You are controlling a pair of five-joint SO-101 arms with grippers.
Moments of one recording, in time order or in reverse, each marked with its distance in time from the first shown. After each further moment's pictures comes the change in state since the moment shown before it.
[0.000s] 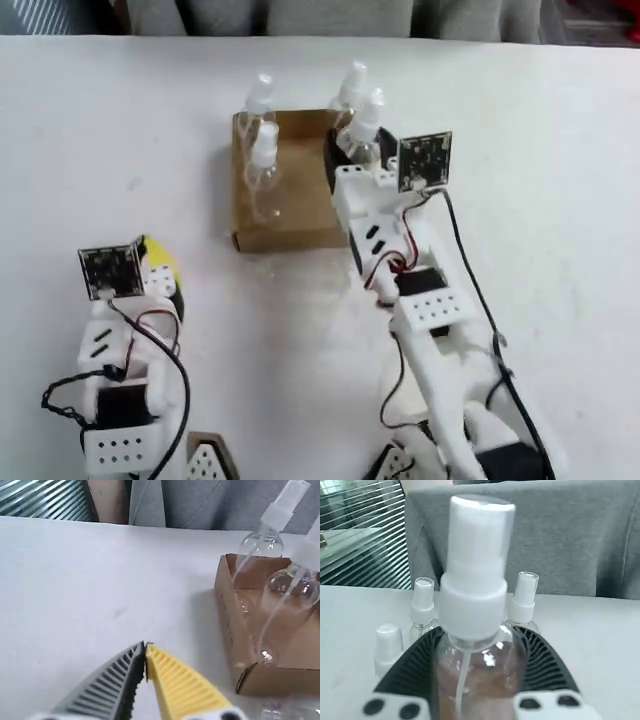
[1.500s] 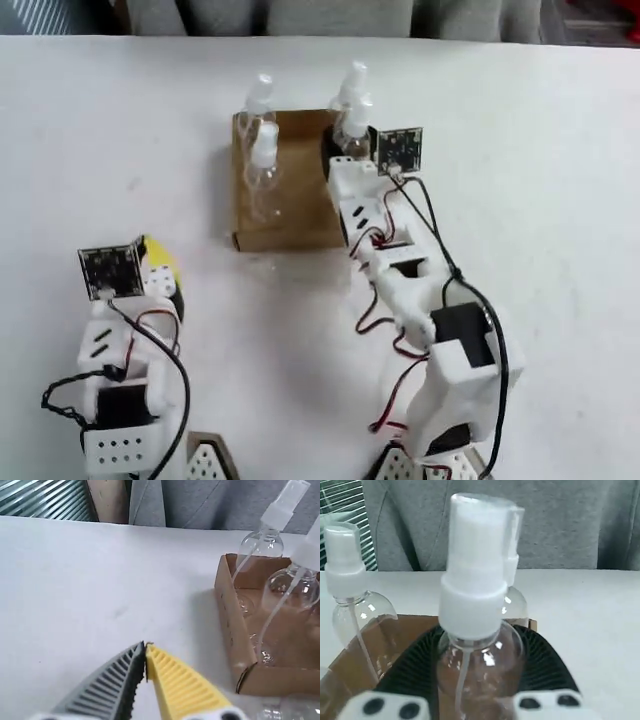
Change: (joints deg) left arm 0.0 0.0 0.0 0.0 0.0; right arm 2.9 40.8 -15.8 -22.8 0.0
